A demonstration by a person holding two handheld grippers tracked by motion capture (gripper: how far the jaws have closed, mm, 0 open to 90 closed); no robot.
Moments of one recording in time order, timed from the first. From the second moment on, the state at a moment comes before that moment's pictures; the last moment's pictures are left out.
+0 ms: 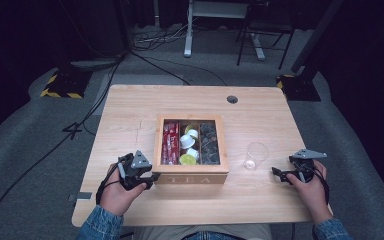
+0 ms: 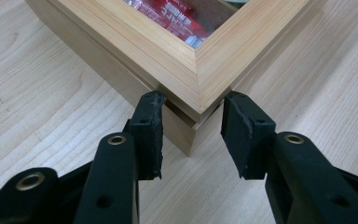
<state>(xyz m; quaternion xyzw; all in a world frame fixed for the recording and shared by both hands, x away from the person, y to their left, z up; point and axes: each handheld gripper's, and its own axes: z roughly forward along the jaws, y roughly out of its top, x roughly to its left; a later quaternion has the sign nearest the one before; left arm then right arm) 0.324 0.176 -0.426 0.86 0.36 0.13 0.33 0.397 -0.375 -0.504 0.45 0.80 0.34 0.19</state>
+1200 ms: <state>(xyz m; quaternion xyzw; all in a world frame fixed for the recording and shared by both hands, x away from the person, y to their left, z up) 0.339 0.183 -0.398 0.81 0.37 0.16 0.42 0.363 -0.311 -0.395 0.34 0.81 0.45 0.16</state>
